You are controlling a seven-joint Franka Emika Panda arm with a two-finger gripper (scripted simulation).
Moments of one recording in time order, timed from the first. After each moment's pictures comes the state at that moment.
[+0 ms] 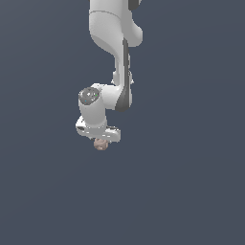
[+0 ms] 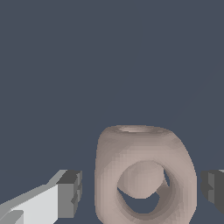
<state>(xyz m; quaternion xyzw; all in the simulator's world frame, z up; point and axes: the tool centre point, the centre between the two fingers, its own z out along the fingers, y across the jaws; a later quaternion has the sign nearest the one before) -0.018 -0.109 0.061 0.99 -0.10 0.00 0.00</state>
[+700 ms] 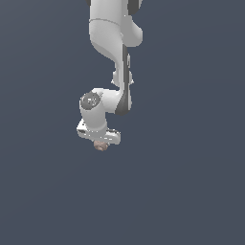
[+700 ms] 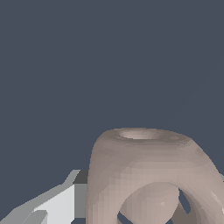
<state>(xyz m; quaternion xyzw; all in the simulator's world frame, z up) -0.017 -0.110 0.040 0.99 -0.11 0.00 0.00</state>
